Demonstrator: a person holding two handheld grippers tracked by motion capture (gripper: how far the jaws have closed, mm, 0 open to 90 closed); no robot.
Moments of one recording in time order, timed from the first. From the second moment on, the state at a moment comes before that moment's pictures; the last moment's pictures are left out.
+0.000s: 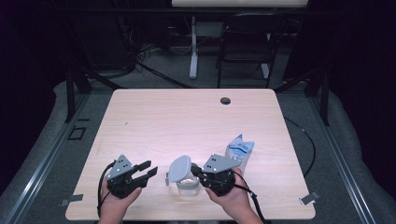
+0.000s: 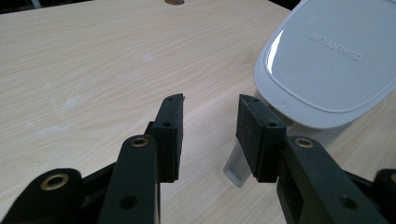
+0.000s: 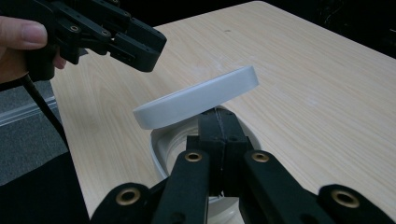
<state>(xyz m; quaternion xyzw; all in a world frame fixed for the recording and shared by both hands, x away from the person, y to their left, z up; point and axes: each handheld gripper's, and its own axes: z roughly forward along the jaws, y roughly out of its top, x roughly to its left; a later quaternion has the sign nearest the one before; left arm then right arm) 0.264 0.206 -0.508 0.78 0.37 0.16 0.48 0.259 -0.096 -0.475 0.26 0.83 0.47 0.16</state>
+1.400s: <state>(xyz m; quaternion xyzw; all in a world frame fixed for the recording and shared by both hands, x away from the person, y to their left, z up) 0.266 0.206 -0.512 0.78 0.37 0.16 0.48 0.263 -0.061 -0.455 0.23 0.83 0.48 0.16</state>
